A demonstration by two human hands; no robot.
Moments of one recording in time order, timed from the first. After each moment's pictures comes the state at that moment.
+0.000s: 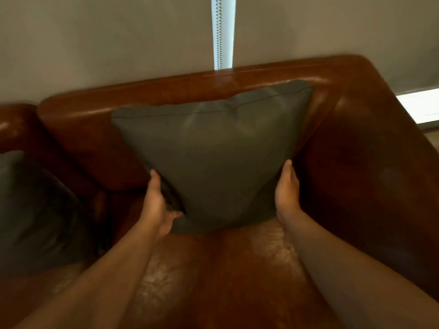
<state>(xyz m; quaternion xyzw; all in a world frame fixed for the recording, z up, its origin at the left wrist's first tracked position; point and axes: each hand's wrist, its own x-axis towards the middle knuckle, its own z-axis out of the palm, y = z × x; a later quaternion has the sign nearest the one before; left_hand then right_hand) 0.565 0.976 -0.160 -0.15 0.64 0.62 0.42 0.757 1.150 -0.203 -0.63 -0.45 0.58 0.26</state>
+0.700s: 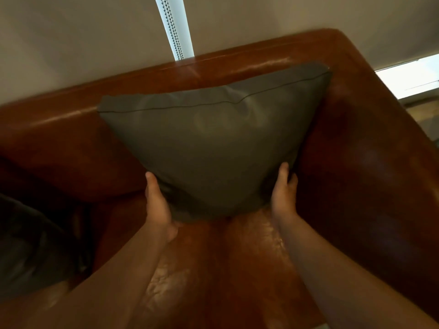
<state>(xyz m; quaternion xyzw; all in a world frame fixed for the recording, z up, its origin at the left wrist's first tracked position) 0.603 1.022 -0.198 -0.16 0.62 0.58 0.50 0.795 1.159 -0.219 -0.70 -0.32 0.59 0.26</state>
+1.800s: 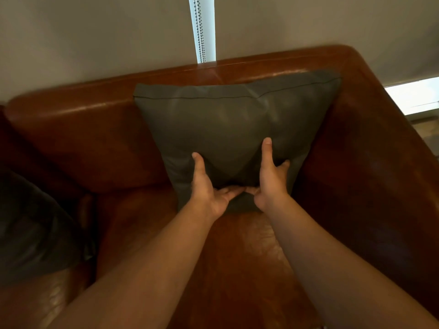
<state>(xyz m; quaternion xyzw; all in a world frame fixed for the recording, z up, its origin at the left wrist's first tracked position) 0.642 1.076 -0.160 -0.27 0.43 0.67 0.54 0.731 1.148 -0.146 -0.63 -0.23 0.69 0.28</state>
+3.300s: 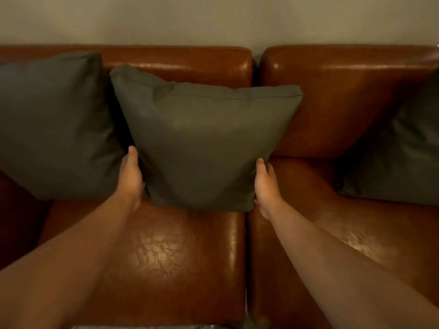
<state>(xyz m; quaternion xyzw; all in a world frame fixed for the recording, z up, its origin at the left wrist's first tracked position) 0.183 0.520 -0.201 -0.10 0.73 0.61 0.28 0.389 0.725 -0.201 -0.56 -0.48 0.67 0.07</state>
